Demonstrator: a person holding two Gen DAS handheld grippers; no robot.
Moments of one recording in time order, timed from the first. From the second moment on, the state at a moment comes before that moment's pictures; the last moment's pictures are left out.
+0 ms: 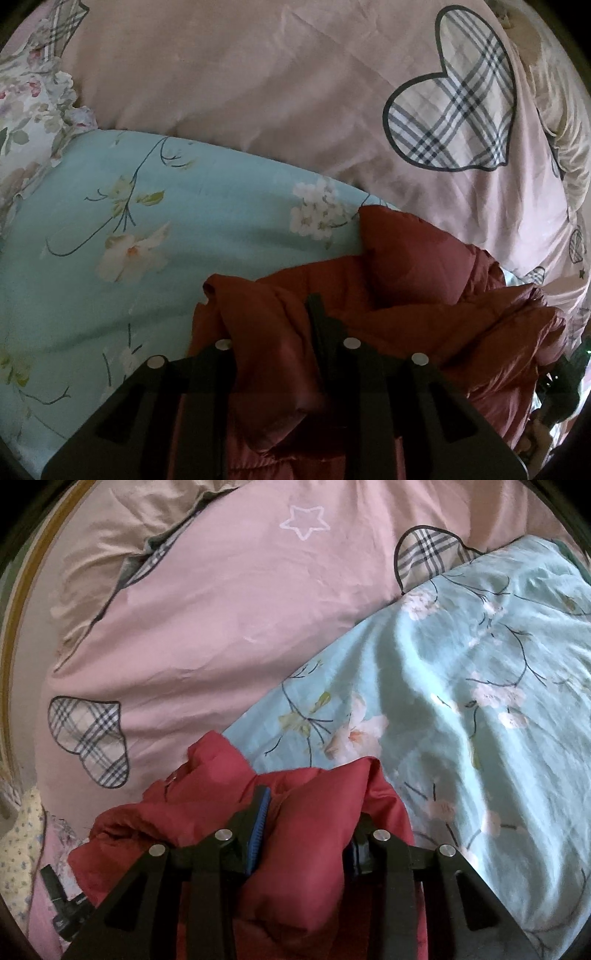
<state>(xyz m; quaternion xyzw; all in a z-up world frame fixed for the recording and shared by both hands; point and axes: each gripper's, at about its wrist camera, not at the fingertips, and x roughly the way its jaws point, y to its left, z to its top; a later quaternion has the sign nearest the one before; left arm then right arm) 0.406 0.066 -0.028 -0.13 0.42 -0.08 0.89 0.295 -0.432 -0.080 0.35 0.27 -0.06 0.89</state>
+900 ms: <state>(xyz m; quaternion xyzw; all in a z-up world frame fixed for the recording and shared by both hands) 0.300 -0.024 -0.030 0.02 0.41 -0.17 0.89 0.301 -0.422 -0.069 0.32 0.27 -0.06 0.90</state>
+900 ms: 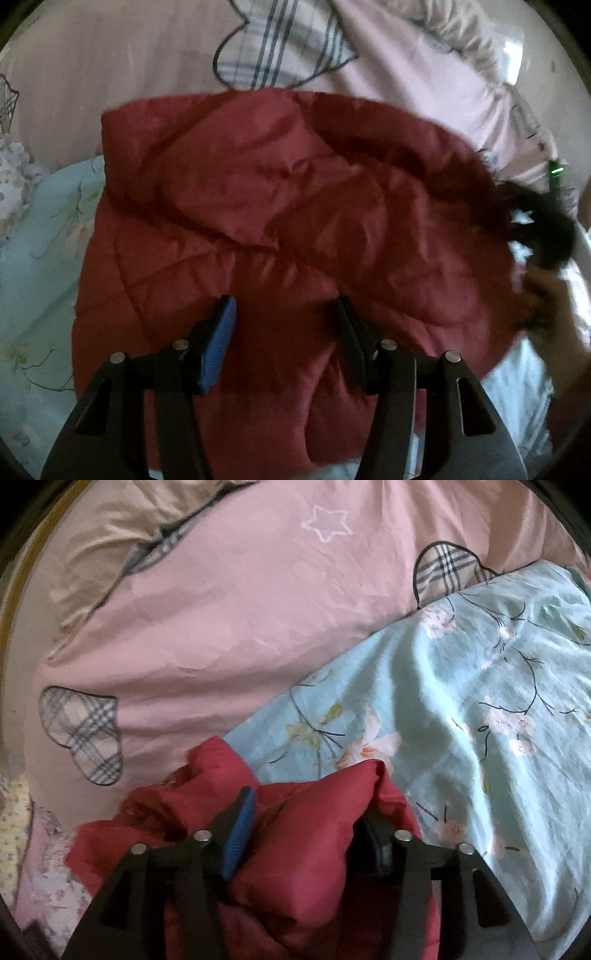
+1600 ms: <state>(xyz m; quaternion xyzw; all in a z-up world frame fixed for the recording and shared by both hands) 0.313 -0.001 -0.015 0.00 0.40 -0.14 0.91 0.303 -0.347 -0.070 0.09 0.37 0.00 0.93</state>
